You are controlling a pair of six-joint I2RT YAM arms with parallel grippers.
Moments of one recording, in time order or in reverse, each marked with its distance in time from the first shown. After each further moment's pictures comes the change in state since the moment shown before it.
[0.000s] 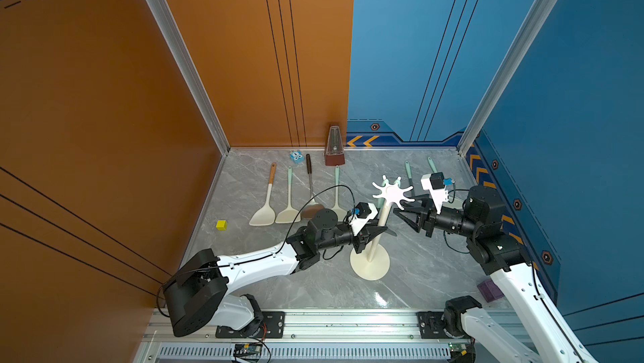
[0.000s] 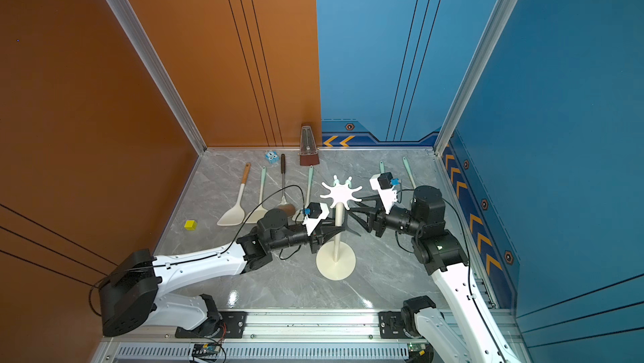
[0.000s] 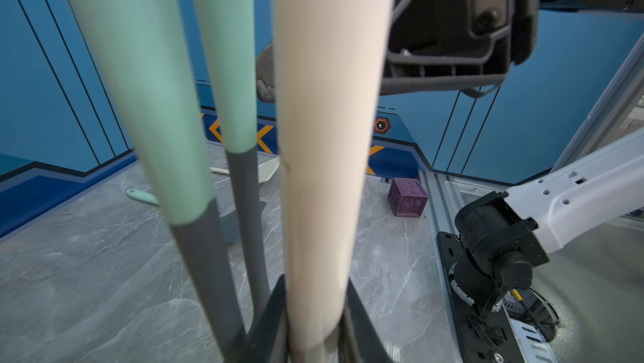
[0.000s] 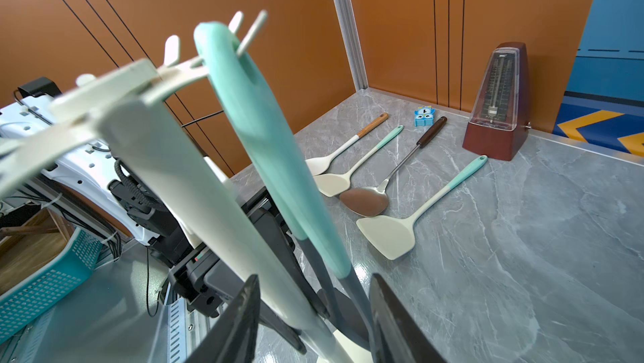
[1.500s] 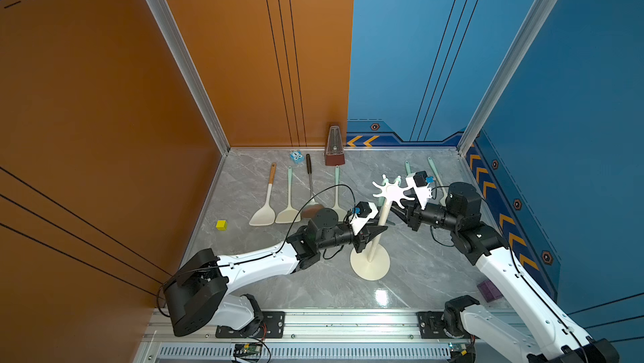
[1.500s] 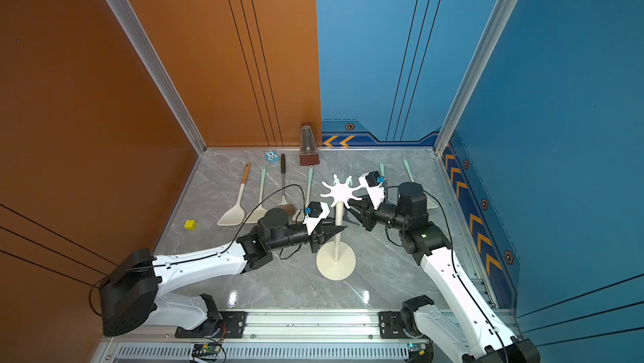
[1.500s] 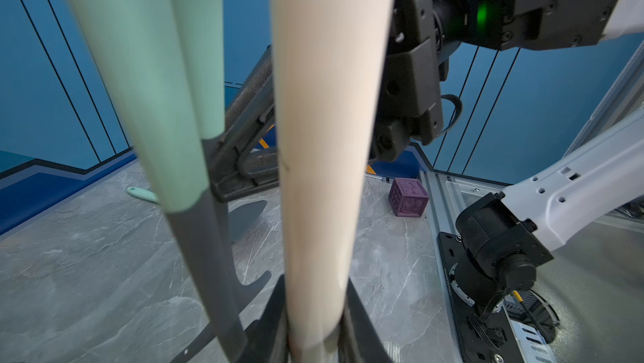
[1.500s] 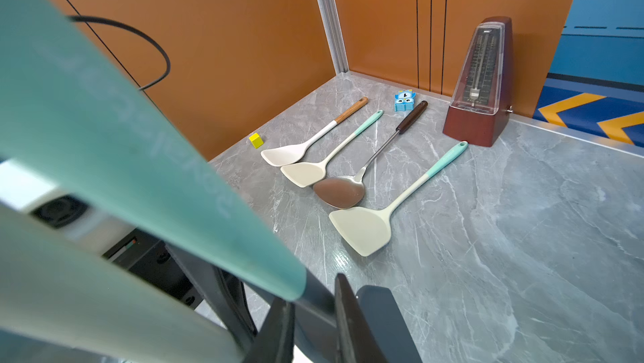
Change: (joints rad) left arm 0.000 0.002 0.007 -0.012 -0.005 -0.004; right arm 0.042 0.119 -0.059 0.135 0.106 -0.040
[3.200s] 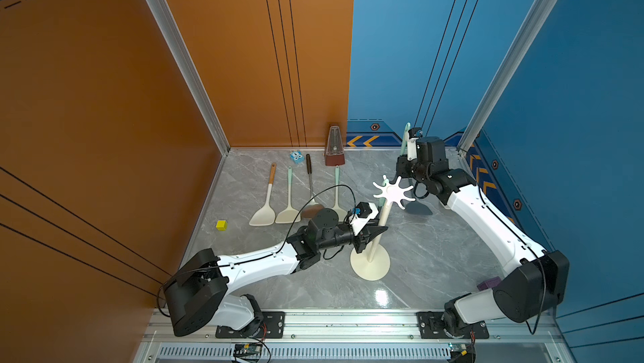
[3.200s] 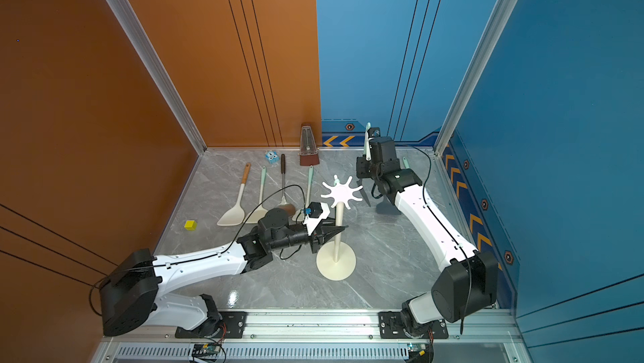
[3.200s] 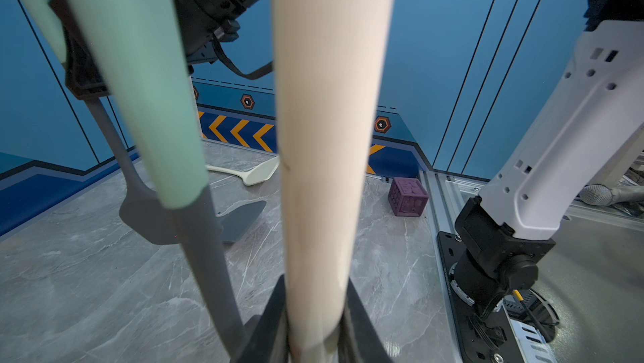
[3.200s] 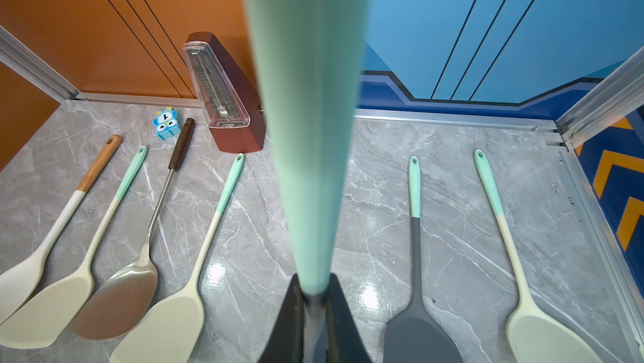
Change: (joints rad) left arm -0.001 0.000 -0.001 0.000 0.001 0.004; right arm 0.070 0.550 0.603 -0.285 0.879 0.135
